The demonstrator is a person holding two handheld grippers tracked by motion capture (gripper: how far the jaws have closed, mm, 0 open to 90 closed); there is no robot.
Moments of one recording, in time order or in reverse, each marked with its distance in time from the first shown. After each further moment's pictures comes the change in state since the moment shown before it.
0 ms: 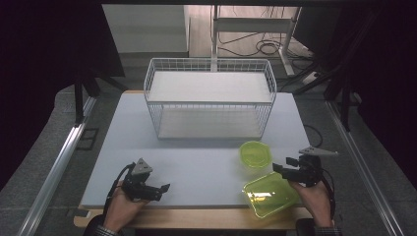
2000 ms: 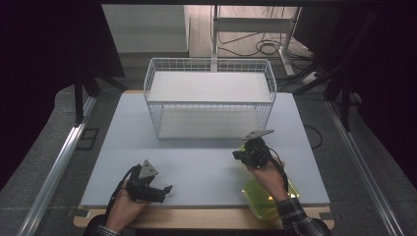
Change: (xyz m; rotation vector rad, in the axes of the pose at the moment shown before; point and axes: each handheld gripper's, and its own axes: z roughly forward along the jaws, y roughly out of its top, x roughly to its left) left arm -0.009 0.000 0.009 0.029 0.045 0.076; right arm 0.087 0.058 0.094 0.161 0.135 -0.241
